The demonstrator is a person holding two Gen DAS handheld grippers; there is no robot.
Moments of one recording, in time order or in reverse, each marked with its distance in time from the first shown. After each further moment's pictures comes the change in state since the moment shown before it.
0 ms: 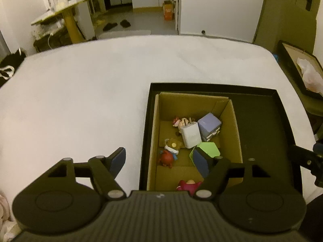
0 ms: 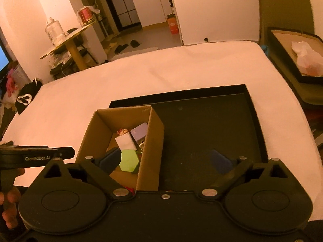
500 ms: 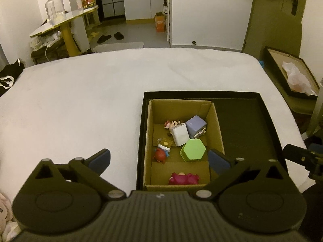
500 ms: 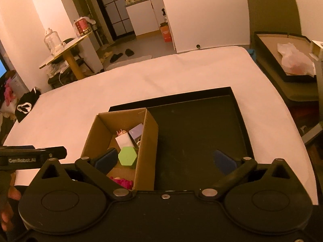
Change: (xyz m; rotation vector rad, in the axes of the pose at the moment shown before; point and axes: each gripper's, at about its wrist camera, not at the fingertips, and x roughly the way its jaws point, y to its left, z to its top) left arm -0.049 -0.002 -0.019 0.027 -0.066 -0.043; right arm -0.041 -0.002 -0.018 0.035 -0.053 -0.024
